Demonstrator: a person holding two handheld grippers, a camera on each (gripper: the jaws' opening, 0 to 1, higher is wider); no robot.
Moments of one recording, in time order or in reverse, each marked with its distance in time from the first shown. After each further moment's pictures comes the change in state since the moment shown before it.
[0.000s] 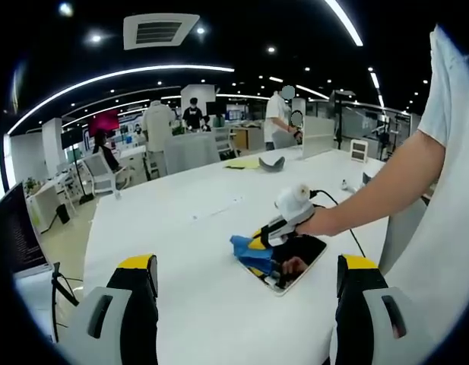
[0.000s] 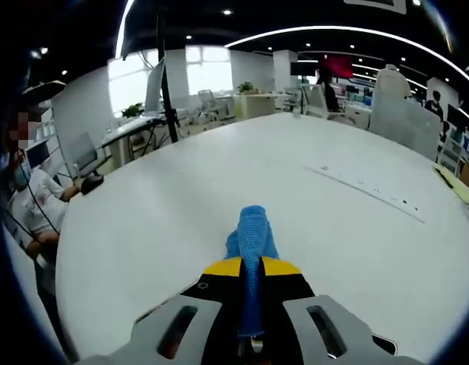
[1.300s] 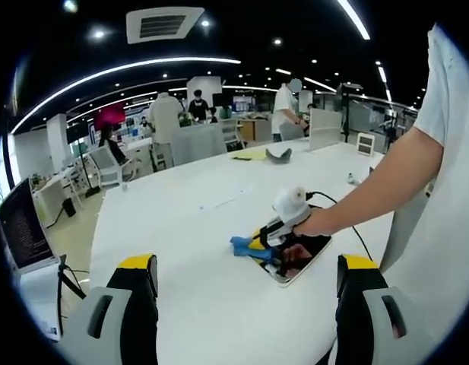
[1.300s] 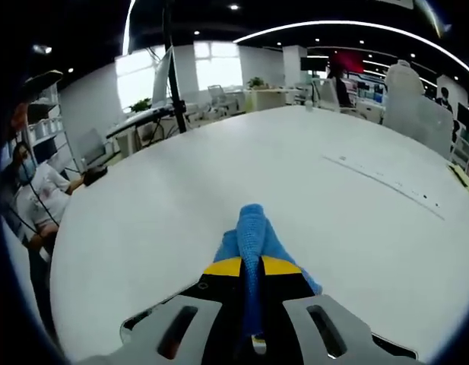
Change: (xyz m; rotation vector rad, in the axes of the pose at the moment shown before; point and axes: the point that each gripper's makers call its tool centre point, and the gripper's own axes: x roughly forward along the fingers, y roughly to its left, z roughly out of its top) left arm -0.005 0.003 -0.006 -0.013 0.050 0.040; right arm 0.024 0.008 -0.014 -0.011 0.008 0.057
